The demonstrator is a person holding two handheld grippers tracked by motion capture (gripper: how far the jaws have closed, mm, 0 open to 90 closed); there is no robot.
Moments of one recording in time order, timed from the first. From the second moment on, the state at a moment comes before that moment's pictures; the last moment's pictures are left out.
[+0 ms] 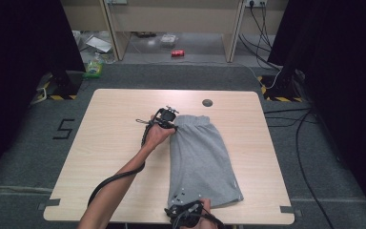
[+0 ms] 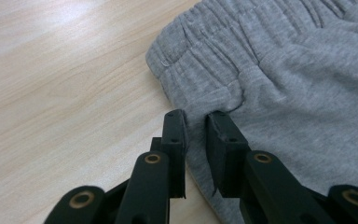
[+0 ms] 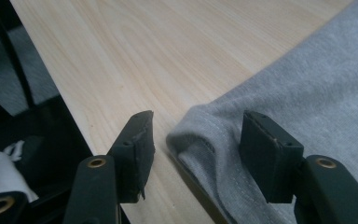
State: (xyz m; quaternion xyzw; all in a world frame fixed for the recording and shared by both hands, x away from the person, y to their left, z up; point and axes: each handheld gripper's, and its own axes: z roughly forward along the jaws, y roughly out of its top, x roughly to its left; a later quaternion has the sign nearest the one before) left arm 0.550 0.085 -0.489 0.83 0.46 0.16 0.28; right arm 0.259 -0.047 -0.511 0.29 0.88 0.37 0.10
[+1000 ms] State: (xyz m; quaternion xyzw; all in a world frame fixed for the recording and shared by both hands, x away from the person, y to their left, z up) left arm 0.548 0.147 -0.485 0.82 0.48 0.15 0.28; right arm 0.273 0.016 -0.501 0.23 0.88 0.41 0.08
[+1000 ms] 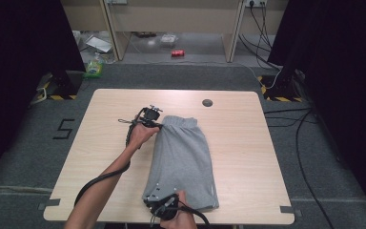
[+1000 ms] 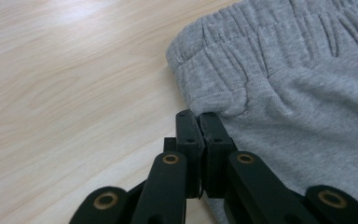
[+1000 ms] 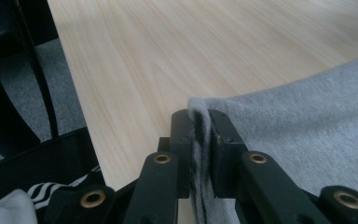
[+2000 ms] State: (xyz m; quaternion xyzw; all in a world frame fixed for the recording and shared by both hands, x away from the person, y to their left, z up) left arm 0.545 0.154 -0.487 0.80 0.50 0.12 0.31; right arm 0.347 -0.070 -0.462 0.37 0.82 0.43 0.13
